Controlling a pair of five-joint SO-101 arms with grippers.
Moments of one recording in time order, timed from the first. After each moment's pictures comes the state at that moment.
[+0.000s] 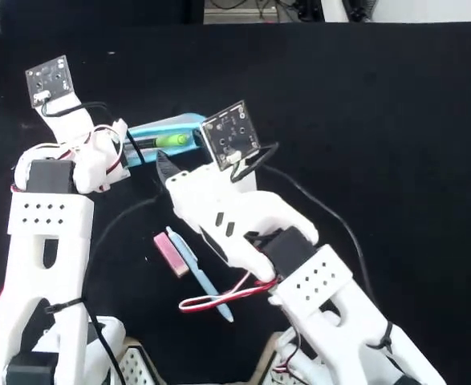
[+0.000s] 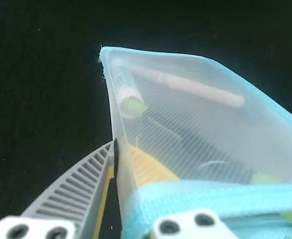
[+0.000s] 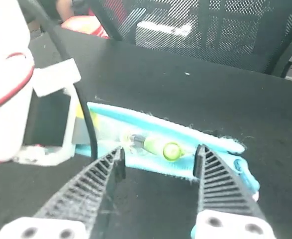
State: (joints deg) left arm -3.6 -30.5 25.3 67.4 20.4; right arm -38.5 -44.7 46.6 30.5 -9.4
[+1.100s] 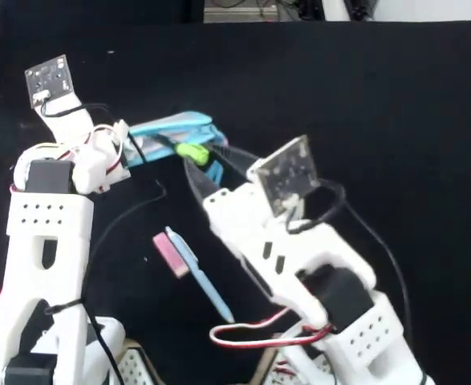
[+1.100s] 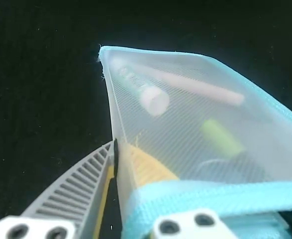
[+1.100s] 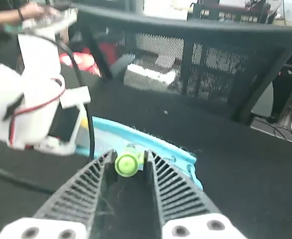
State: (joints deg) left arm -3.4 -30.7 25.4 67.3 20.4; right arm -34.6 -66.1 47.5 42.6 0.8
